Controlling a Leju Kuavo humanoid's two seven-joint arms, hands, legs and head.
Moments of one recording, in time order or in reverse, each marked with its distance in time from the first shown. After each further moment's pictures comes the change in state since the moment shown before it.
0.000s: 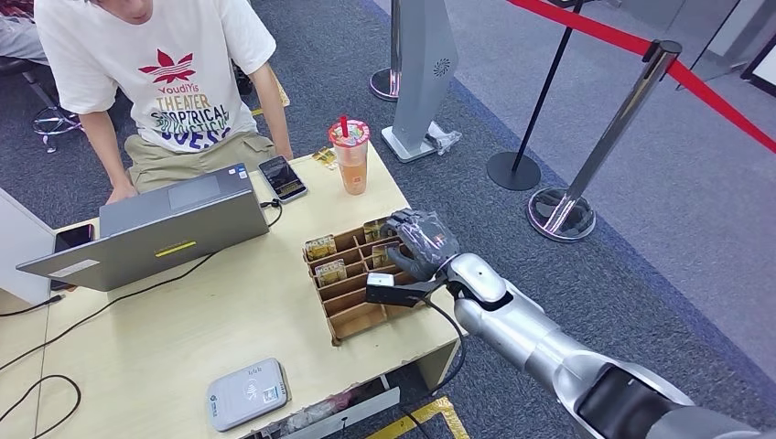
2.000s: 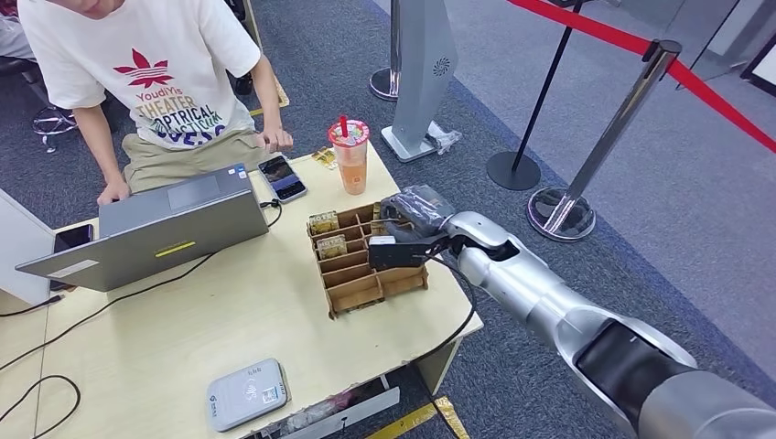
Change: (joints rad) left arm -0.010 0.003 0.010 0.000 -0.009 -0.019 -0.016; right arm -0.195 -0.085 0.051 0.041 -0.188 0.338 -0.075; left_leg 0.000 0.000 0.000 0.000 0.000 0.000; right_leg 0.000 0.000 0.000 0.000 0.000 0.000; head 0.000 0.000
